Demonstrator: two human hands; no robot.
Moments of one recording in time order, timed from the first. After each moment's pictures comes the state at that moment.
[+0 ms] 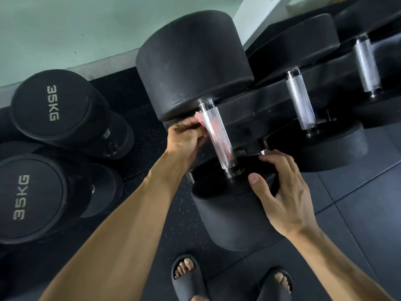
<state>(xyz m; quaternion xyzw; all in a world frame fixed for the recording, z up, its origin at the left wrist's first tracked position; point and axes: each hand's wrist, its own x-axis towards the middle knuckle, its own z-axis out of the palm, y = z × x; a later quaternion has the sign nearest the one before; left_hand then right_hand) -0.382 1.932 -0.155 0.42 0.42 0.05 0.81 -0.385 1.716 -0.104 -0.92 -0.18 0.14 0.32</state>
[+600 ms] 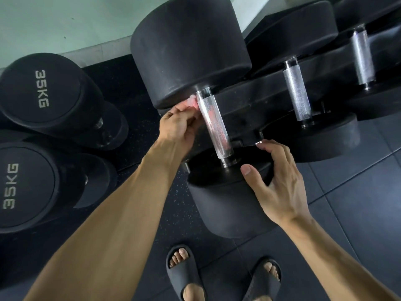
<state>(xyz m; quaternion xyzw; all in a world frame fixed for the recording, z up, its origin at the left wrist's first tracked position) -0.379 1.937 -0.162 0.24 0.43 0.11 0.86 -0.388 1.721 -0.100 -0.93 -0.17 0.13 0.30</state>
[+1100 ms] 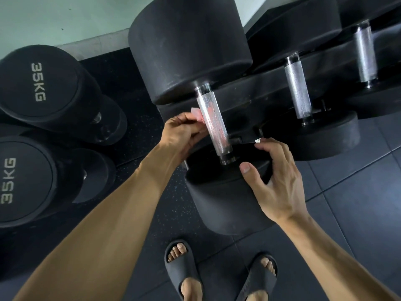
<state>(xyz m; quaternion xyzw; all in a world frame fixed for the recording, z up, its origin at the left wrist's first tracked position) -0.397 1.928 -0.165 0.36 0.40 0.02 0.85 -0.387 1.720 -0.104 -0.93 -0.18 0.12 0.31</state>
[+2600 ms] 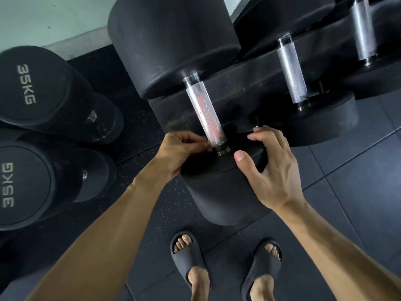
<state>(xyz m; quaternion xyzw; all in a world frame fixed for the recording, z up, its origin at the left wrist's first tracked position) -0.432 1.913 -0.161 0.48 0.37 -0.11 0.79 -0.386 1.720 -0.105 -0.92 -0.18 0.12 0.32</state>
